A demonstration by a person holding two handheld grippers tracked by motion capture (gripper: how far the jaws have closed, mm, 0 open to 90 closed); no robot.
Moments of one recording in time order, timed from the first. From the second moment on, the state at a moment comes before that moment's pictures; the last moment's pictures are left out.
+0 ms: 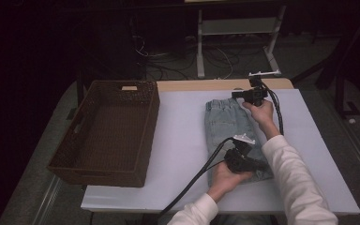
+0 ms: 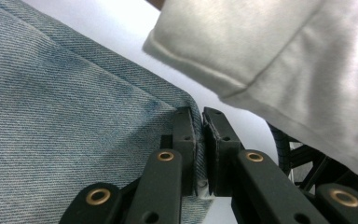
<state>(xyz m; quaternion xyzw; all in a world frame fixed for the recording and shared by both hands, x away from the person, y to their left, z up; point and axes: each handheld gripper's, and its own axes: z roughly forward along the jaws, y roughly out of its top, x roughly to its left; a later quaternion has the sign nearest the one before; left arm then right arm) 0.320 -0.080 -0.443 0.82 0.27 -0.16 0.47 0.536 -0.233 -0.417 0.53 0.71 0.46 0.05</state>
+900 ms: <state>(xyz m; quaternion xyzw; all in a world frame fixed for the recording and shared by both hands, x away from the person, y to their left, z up) 0.317 -0.060 -0.425 0.81 0.26 -0.13 0.51 0.505 -0.229 -0.388 0.53 0.73 0.43 0.08</state>
